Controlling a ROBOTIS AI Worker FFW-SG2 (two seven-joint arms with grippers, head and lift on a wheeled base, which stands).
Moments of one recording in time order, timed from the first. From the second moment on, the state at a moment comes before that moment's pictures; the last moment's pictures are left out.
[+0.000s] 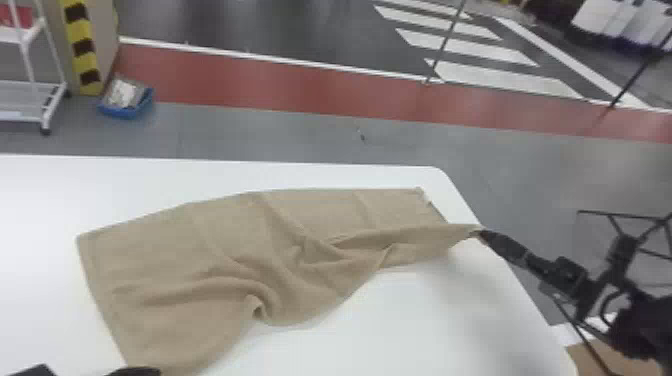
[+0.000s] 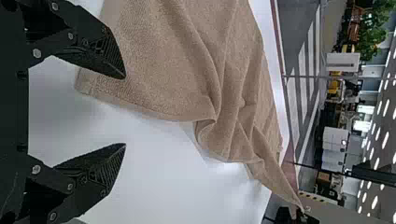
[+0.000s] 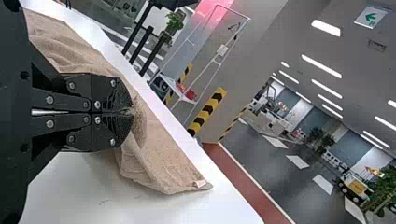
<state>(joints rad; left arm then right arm) 0.58 0.37 -0.21 -2.25 0.03 0.57 -0.47 -0.10 -0.56 -0.72 -1.16 -0.52 0.96 1.17</state>
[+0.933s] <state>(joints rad) 0.56 0.41 -0.19 -2.23 -0.02 0.61 -0.46 -0.10 -0.57 -0.72 -1.15 -0.52 0.97 1.17</state>
